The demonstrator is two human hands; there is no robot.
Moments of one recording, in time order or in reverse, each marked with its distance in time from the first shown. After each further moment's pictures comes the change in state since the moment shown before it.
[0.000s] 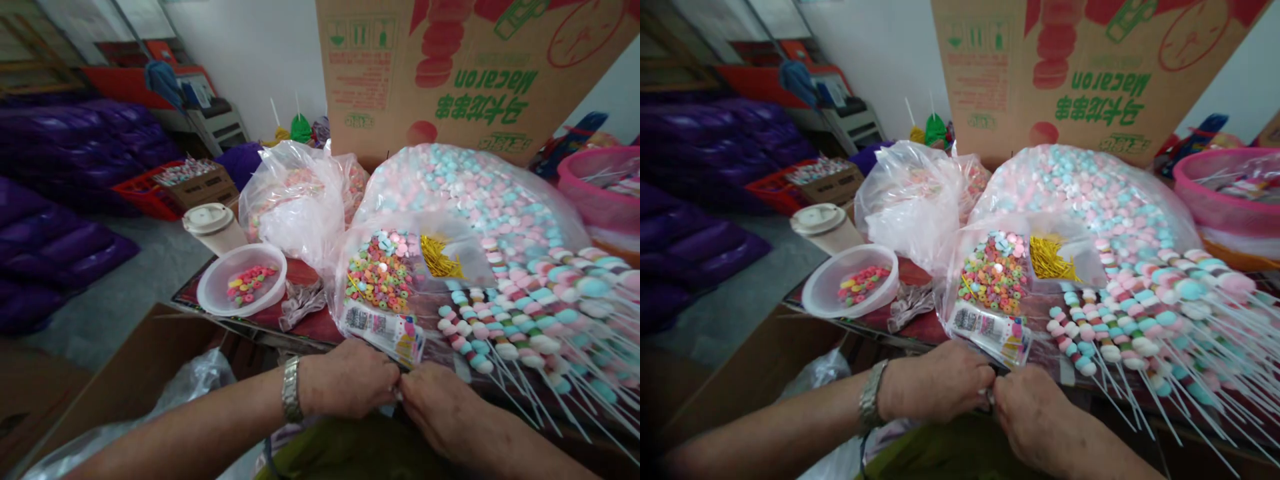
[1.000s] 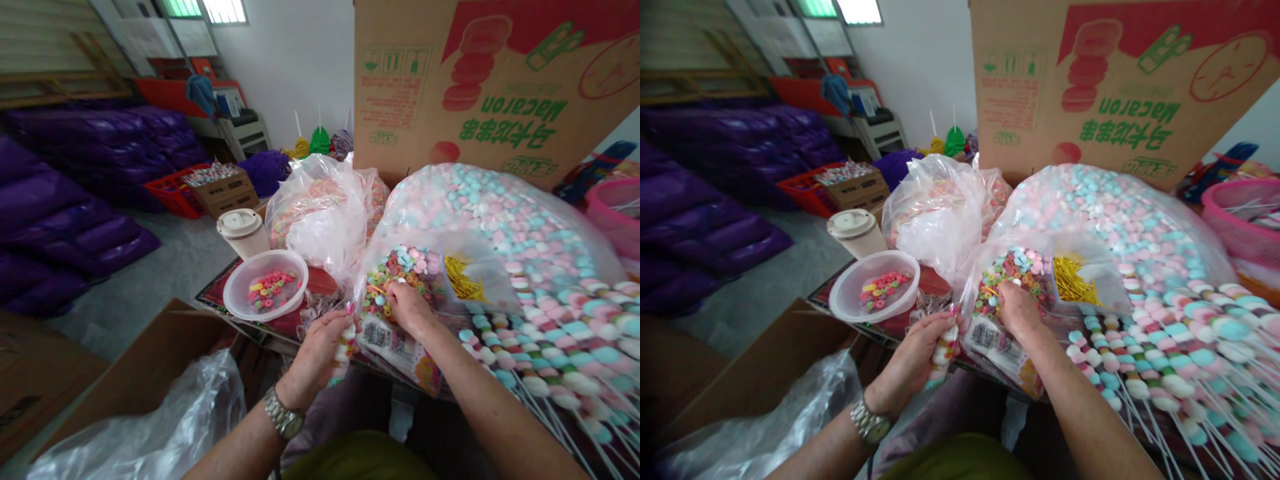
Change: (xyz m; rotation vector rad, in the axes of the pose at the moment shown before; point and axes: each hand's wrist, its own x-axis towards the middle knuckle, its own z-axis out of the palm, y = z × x) left_hand -0.034 -0.037 0.011 -1.615 1.086 -0.830; right_hand 0.145 0.030 -0.048 -0.234 0.458 0.306
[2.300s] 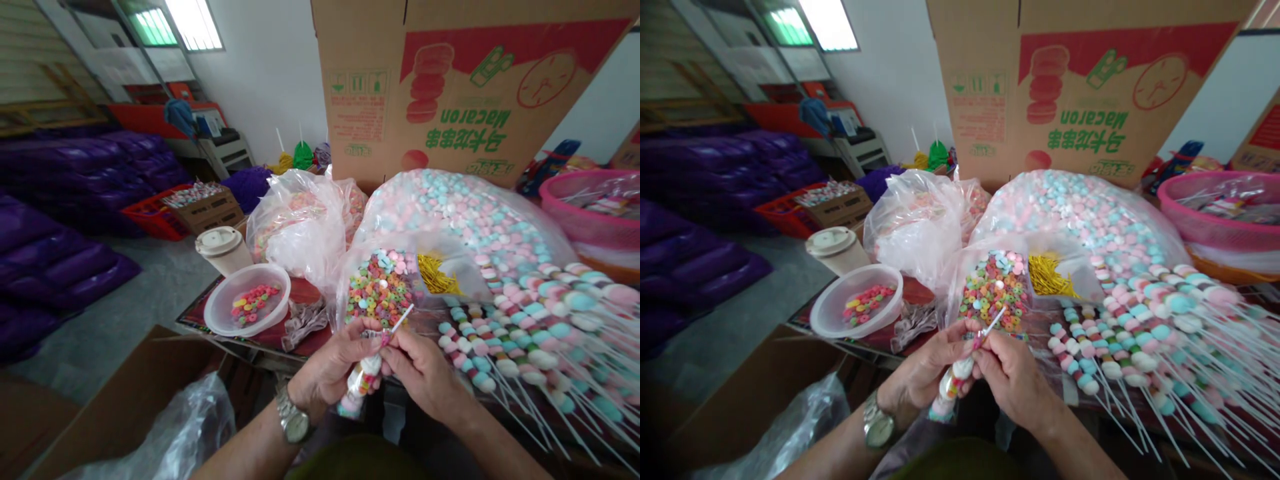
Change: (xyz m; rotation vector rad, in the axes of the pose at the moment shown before) left_hand -0.009 -0.009 0.036 -0.090 -0.588 -0.220; right_hand -0.107 -0.021 -0.055 0.512 0.115 -0.323
